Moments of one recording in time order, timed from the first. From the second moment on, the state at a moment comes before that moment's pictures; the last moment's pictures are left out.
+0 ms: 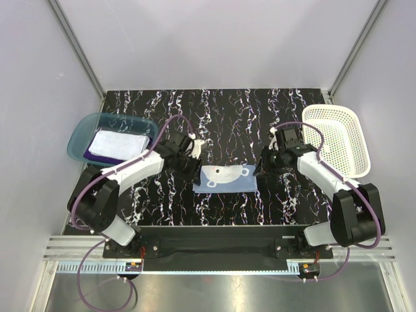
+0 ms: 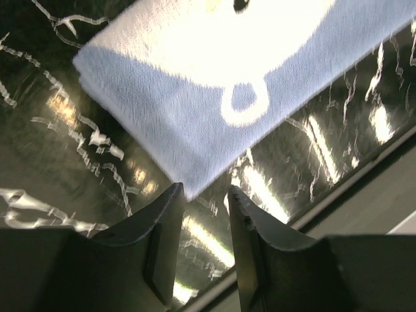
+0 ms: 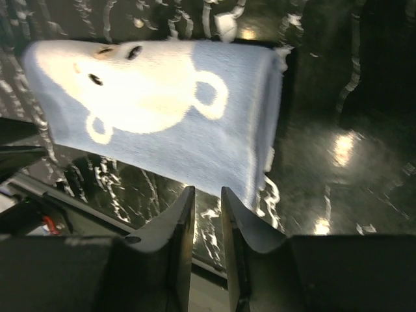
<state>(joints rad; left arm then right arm) -0.58 1.55 1.00 -0.57 0.34 -0.16 0.27 1.40 0.89 -0.57 -0.34 0.45</state>
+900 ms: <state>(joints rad) -0.58 1.67 1.09 -0.36 0.33 -0.40 0.28 1.56 0.92 -0.42 -0.41 0.47</state>
